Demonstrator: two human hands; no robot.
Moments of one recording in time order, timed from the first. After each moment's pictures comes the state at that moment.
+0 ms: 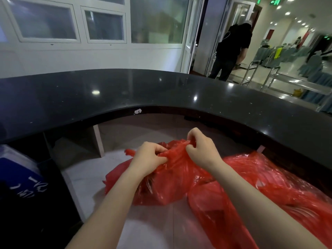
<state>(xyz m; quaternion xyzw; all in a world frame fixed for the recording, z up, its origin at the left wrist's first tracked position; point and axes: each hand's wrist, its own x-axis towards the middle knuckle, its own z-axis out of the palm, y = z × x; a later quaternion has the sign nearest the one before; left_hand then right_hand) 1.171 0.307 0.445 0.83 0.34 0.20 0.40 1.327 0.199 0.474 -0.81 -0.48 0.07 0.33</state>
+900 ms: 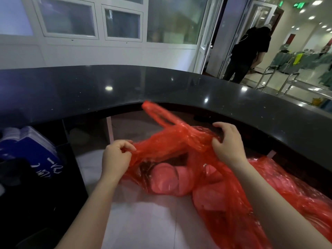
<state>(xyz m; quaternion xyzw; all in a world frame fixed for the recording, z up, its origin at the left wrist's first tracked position) 1.097 0.325 0.415 0.66 0.48 0.44 0.38 1.362 0.182 0.477 -0.82 -0.45 -0.05 0.36</state>
